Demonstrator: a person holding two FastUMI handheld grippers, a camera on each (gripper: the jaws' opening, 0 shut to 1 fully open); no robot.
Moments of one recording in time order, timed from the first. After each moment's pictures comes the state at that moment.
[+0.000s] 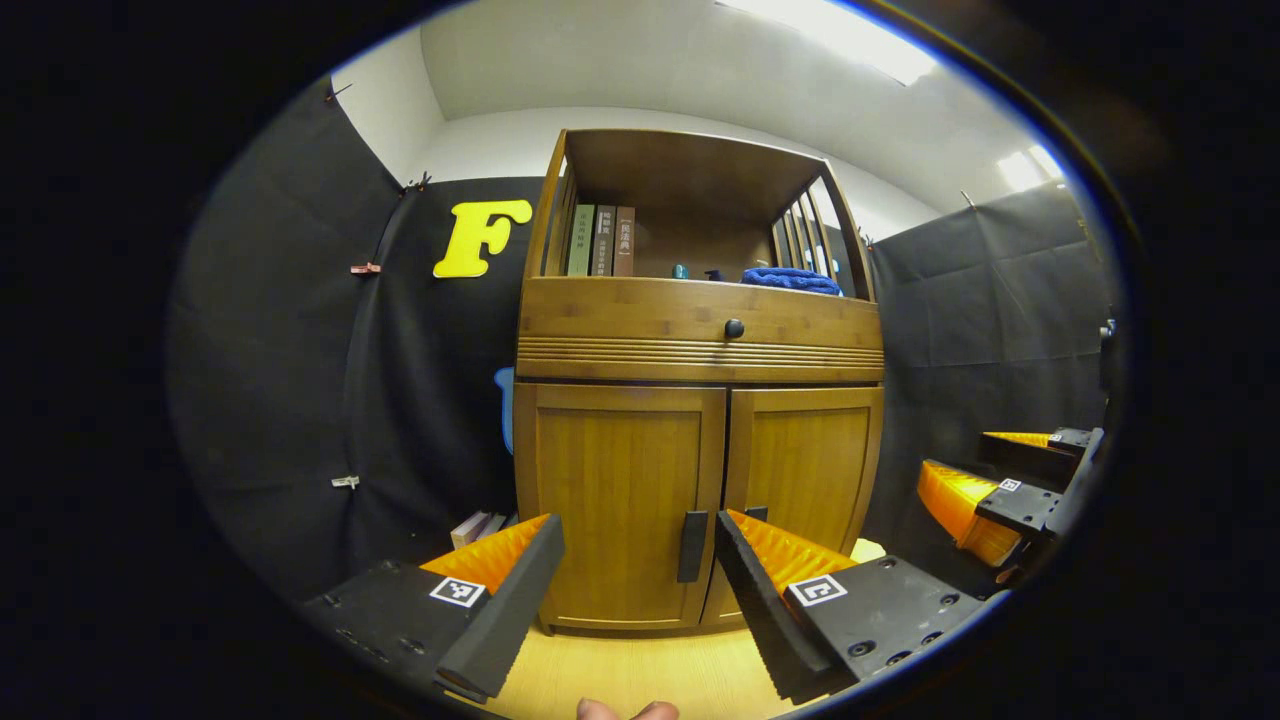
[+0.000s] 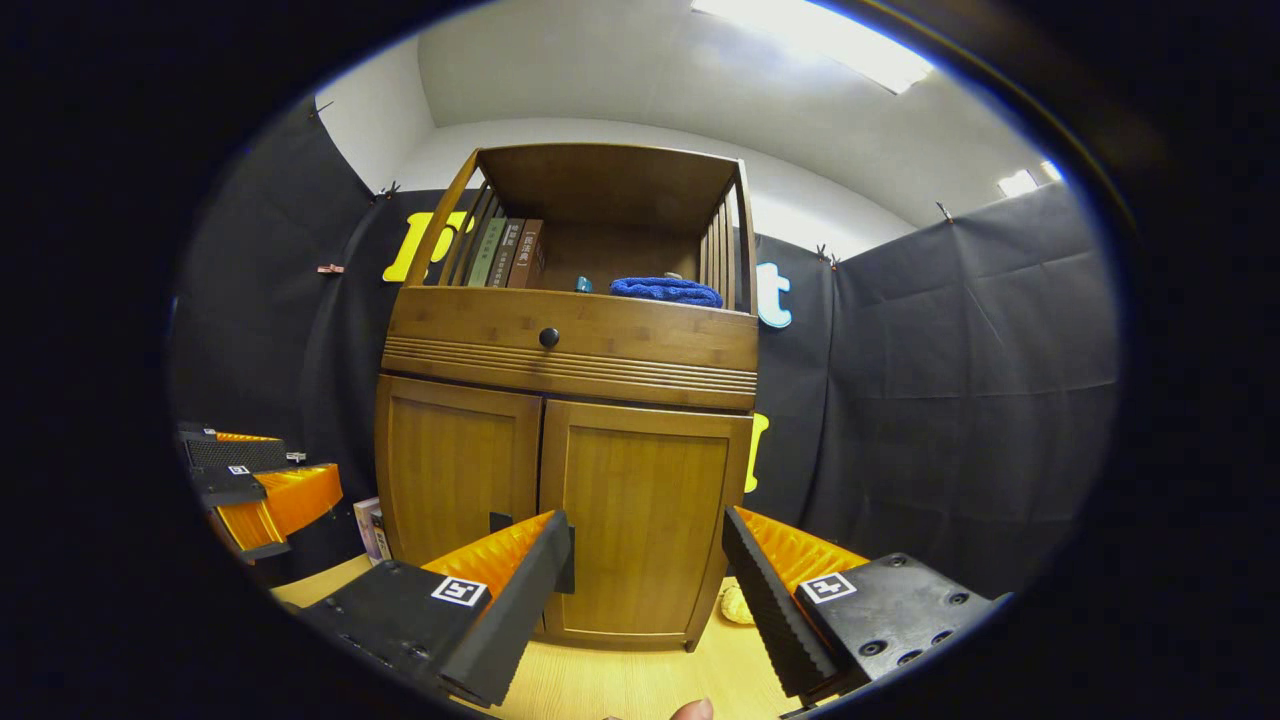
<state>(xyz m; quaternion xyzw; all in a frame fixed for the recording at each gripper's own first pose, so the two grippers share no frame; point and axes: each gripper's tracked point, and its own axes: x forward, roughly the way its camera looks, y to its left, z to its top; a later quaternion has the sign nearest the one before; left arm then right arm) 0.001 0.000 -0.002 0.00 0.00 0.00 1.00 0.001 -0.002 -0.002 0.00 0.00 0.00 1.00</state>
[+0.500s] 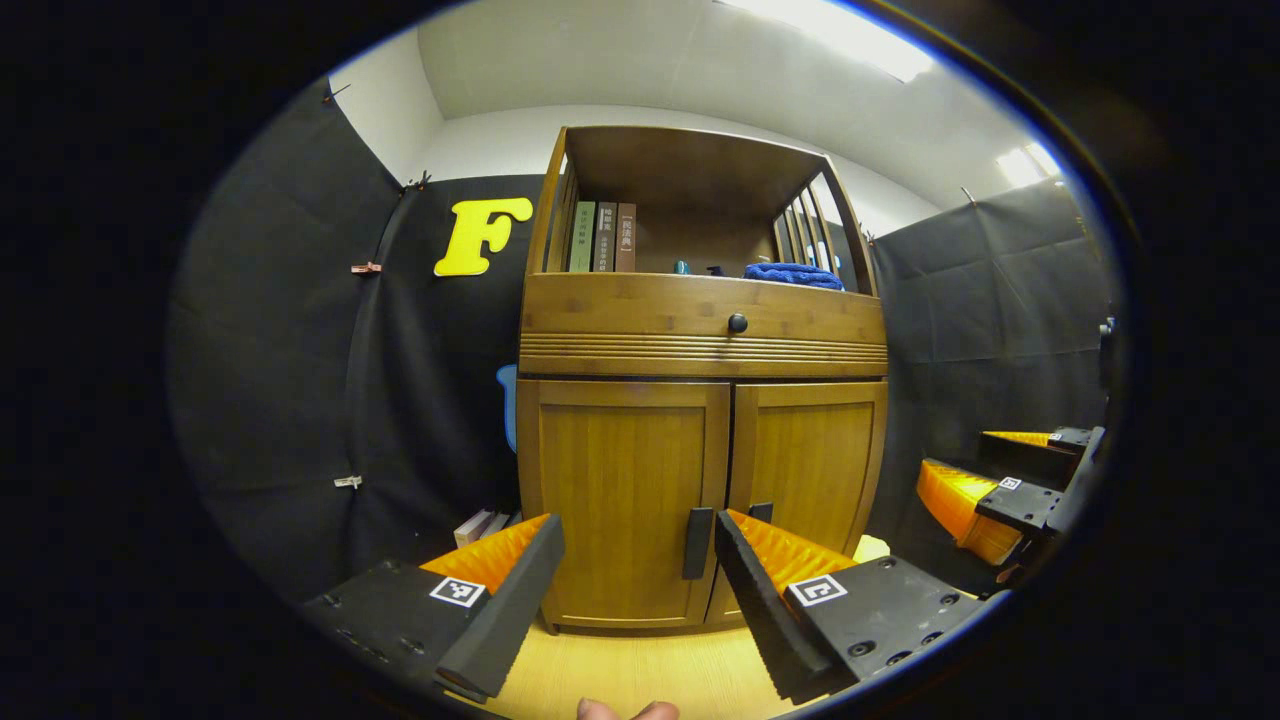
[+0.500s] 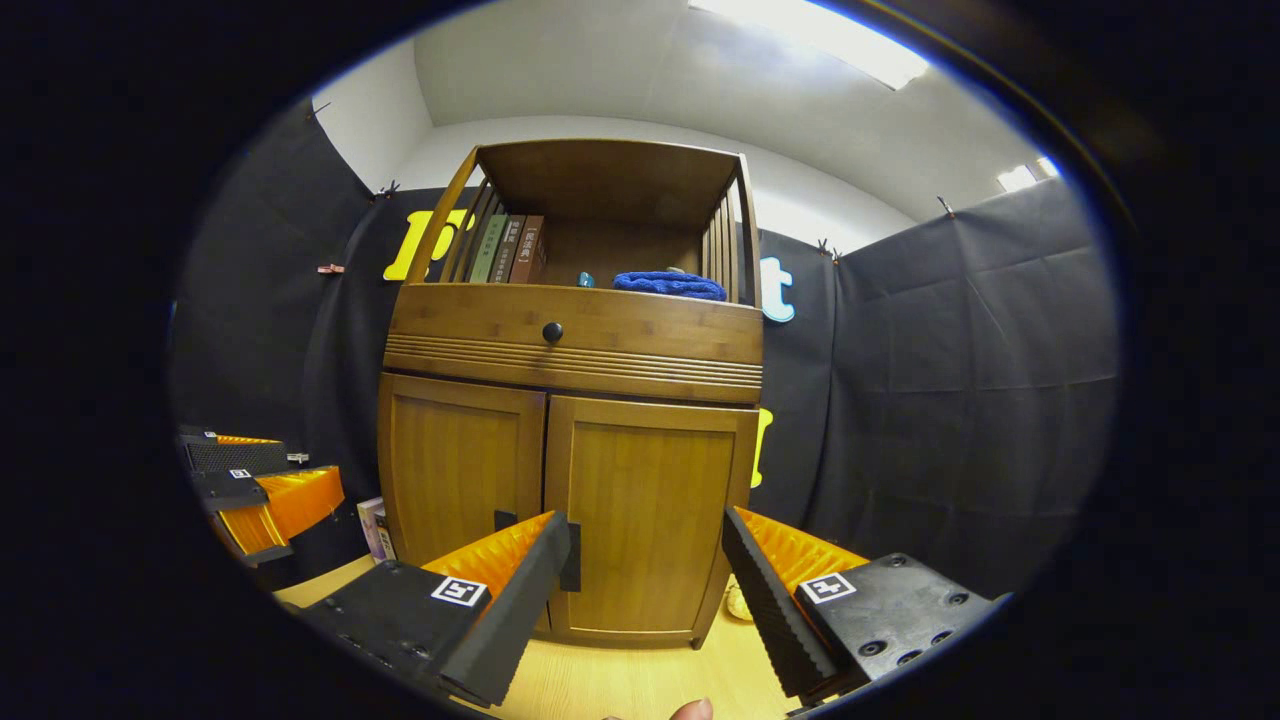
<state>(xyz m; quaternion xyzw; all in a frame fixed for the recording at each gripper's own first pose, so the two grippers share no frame) 0.000 0.001 -0.001 0.01 0.00 0.01 1.00 0.007 0.009 -0.011 0.01 0.01 0.01 1.00</state>
